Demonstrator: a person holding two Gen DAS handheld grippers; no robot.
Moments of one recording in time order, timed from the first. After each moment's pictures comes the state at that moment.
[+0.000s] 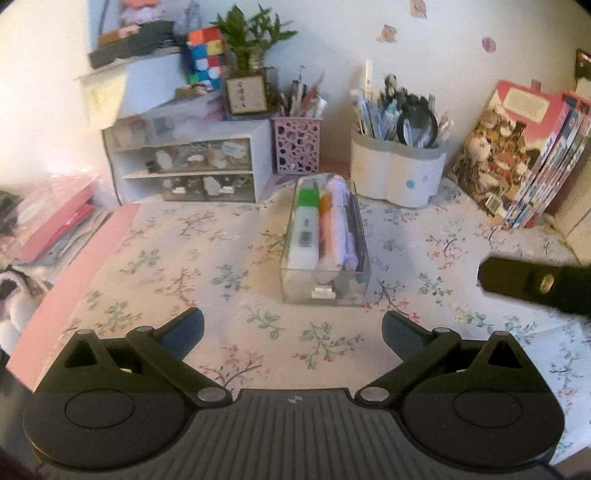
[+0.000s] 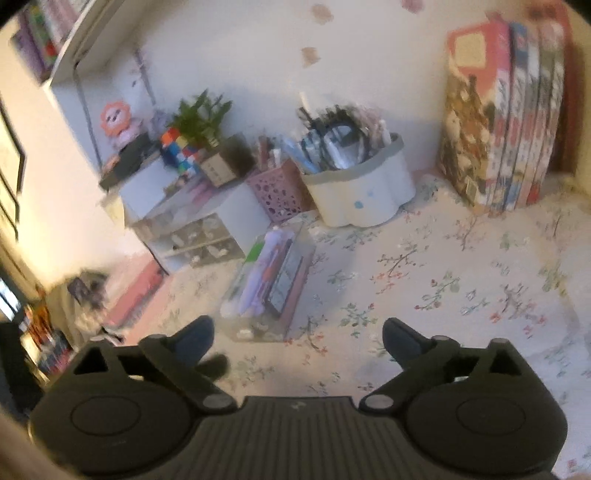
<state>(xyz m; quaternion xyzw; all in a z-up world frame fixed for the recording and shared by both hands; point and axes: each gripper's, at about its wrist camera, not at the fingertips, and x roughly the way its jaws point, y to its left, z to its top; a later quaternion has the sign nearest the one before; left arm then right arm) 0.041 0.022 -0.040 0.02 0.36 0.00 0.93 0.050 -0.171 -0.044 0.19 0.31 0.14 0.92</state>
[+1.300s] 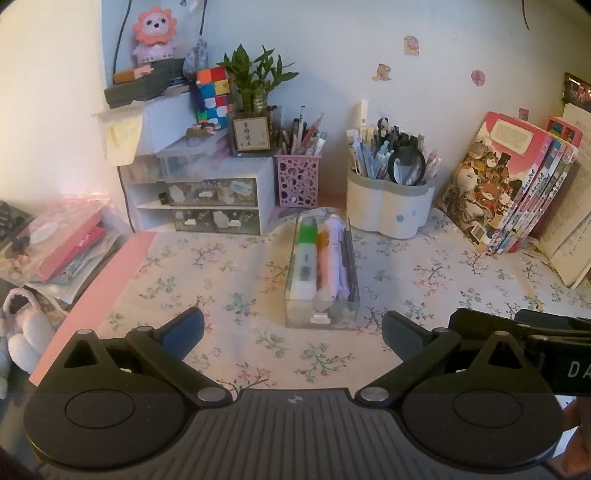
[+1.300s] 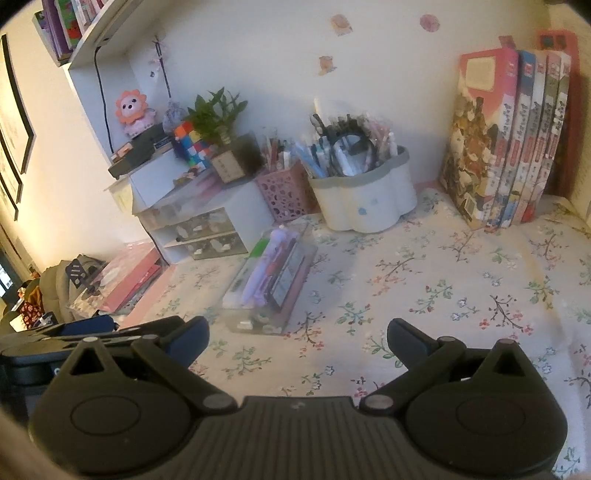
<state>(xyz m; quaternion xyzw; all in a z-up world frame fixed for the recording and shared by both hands) 0.023 0.020 -0.007 0.02 0.33 0.00 0.94 0.035 -0.169 -0.039 0.17 0.30 0.15 0.93</state>
